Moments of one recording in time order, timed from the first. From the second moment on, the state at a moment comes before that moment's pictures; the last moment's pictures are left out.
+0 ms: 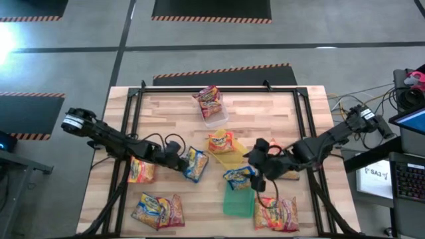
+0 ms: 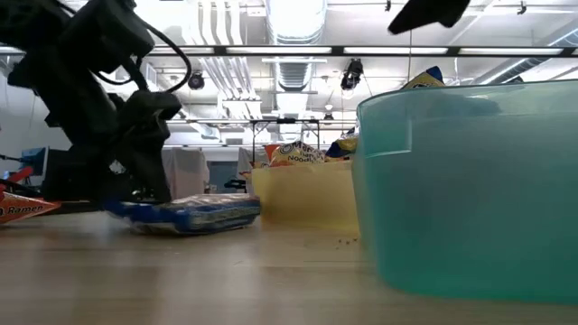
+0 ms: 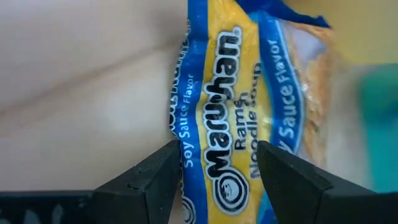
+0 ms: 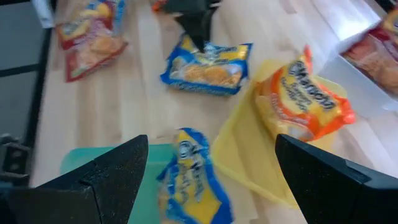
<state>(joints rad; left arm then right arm) -0.28 1.40 0.45 0.04 -0.20 -1.38 0.46 1.37 1.16 -0.60 0.40 0.51</state>
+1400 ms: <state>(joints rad) -0.29 1.66 0.46 0.59 -0.19 -1.22 0.25 1.95 1.49 -0.59 0.12 -0.18</state>
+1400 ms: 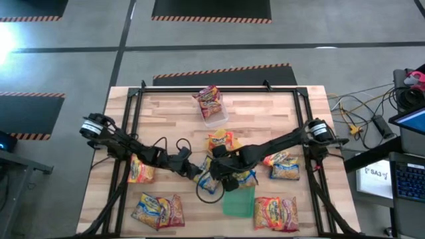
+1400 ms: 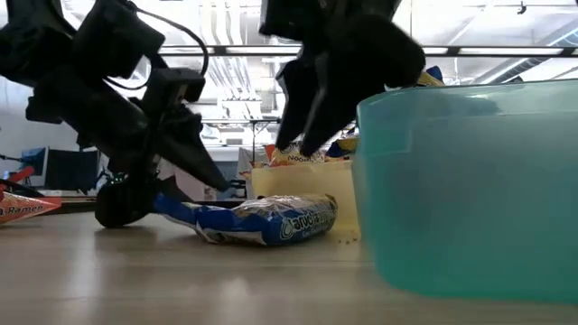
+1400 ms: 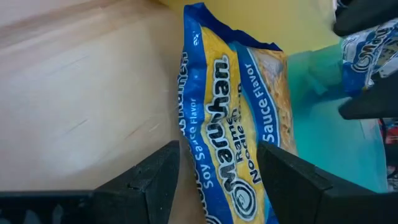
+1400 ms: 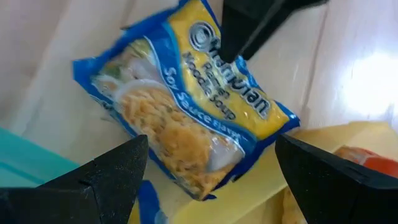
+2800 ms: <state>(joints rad) -0.24 1.67 0.46 0.62 -0.17 -1.18 0.25 2.11 1.56 -0.59 -0.10 -0.11</state>
